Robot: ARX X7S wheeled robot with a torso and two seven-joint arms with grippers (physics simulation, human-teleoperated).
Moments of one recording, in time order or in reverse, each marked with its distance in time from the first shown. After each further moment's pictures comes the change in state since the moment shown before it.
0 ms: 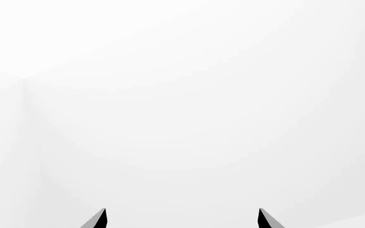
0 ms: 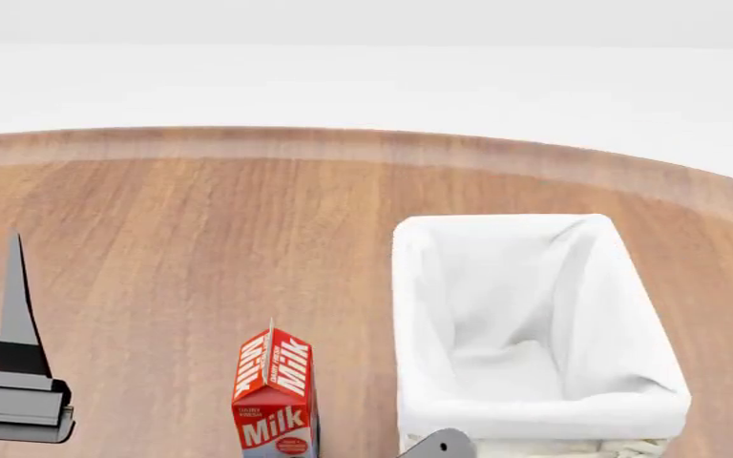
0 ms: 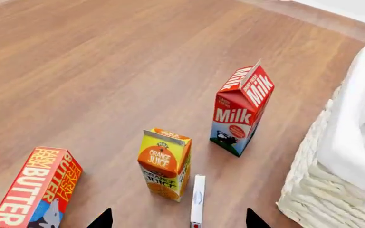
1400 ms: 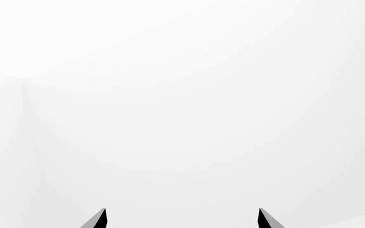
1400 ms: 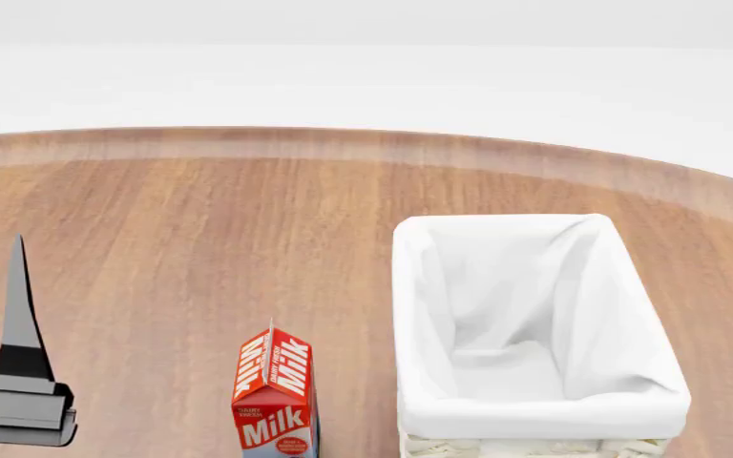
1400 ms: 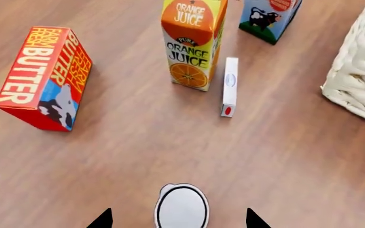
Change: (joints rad) left arm 0.001 -0.008 0.014 0.008 -0.005 -0.001 -0.016; right arm -0.421 0.096 -0.130 -0.112 -0.298 -0.049 -0.064
